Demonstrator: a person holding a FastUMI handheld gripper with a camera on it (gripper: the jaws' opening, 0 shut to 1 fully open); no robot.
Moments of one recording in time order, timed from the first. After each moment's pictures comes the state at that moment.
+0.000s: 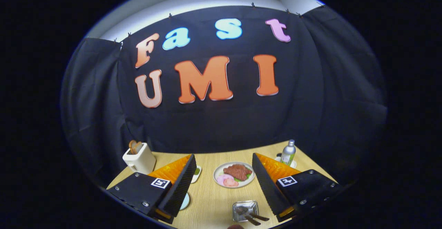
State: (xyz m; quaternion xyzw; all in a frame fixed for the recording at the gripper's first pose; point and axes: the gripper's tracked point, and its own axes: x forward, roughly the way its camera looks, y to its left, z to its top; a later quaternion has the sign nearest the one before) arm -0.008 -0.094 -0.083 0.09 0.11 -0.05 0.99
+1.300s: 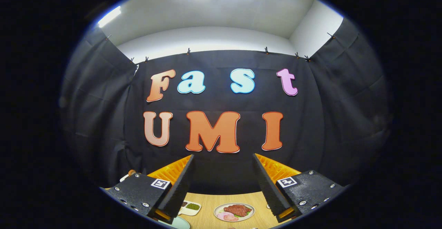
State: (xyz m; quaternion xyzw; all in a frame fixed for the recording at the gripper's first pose) arm 0.004 -0.066 0.012 0.04 -0.06 -0.06 1.00
